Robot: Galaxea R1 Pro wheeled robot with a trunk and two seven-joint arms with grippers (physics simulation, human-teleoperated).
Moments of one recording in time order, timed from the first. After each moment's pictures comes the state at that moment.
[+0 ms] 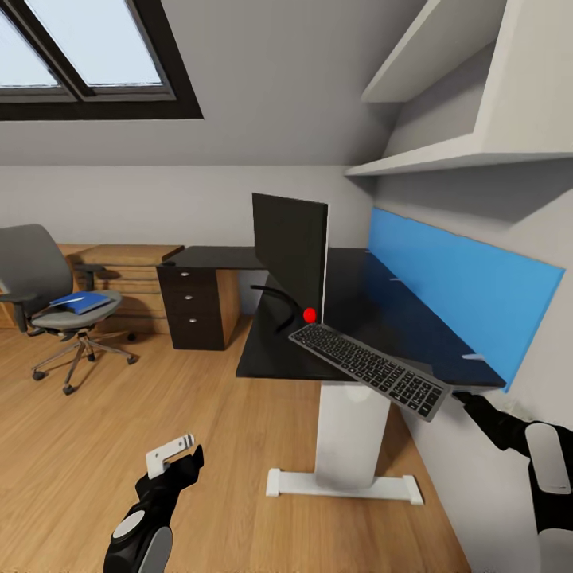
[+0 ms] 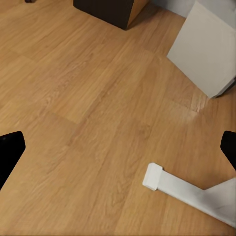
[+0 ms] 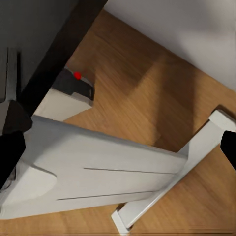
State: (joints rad) left arm -0.05 -0.06 -0.09 -1.55 0.37 0.36 0.46; right arm -0.52 -0.18 -0.56 -1.17 -0.73 0.79 -0.22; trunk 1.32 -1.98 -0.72
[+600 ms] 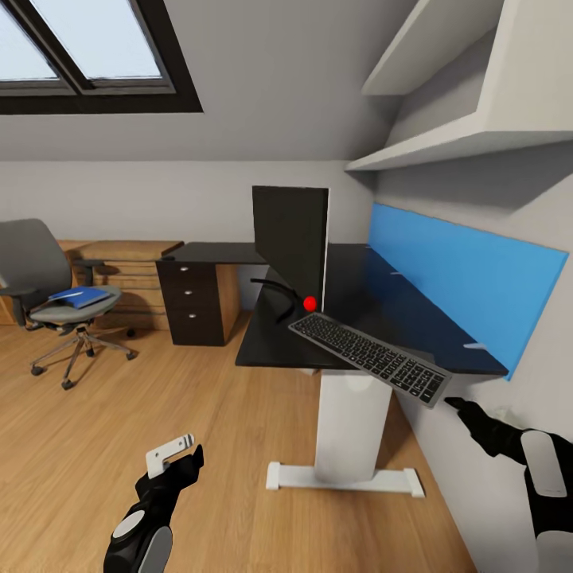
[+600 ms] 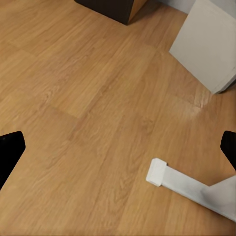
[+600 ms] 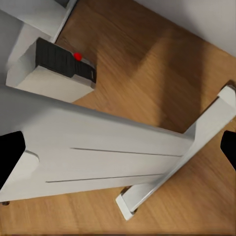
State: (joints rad) left arm -0.05 -0.06 -0.09 -1.55 0.37 0.37 0.46; right arm -0.52 -0.19 -0.56 -1.08 -0.75 0.79 -0.15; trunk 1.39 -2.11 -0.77
